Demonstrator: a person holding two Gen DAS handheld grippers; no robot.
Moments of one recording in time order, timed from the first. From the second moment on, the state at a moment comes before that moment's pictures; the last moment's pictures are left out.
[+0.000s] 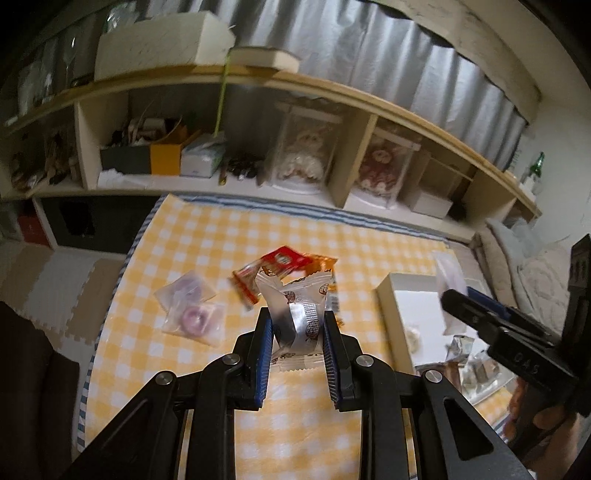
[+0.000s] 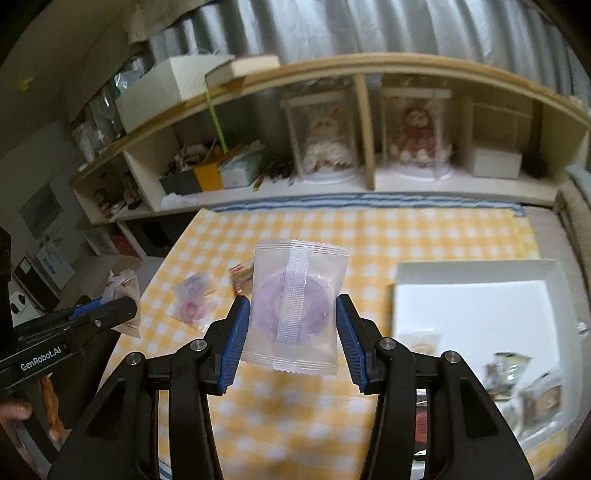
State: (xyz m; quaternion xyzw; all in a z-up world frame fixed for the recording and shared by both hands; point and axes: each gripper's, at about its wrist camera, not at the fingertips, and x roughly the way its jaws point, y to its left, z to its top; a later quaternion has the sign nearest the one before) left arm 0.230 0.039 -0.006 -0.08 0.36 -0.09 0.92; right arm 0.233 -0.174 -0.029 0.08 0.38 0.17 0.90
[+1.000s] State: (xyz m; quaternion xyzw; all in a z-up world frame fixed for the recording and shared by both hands) left arm 0.314 -0.216 -0.061 -0.06 0.42 -0.23 0.88; right arm 0.207 -0.425 -0.056 0.11 0.40 0.04 0.91
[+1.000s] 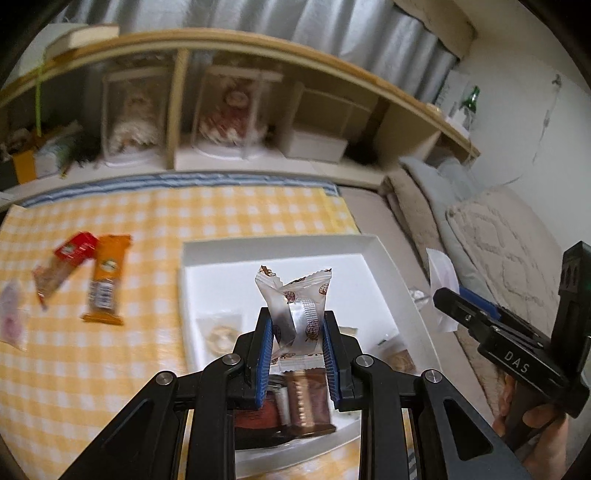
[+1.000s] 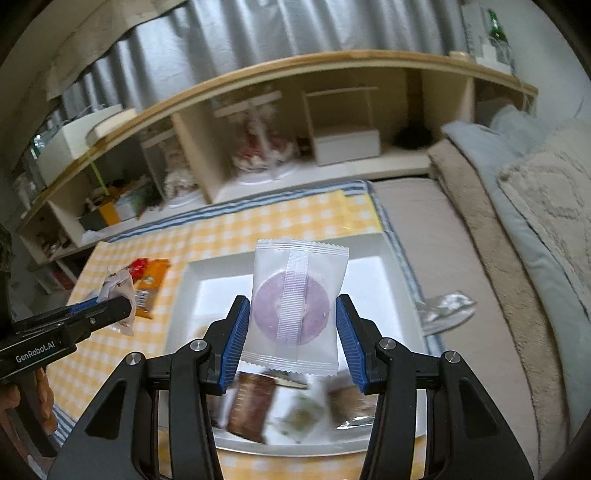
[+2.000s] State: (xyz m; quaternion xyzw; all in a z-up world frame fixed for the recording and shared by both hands) left arm 0.447 -0.289 -0.192 -0.08 0.50 -0.18 0.84; right arm 0.276 -0.481 -0.152 0.14 0.49 0.03 0.86
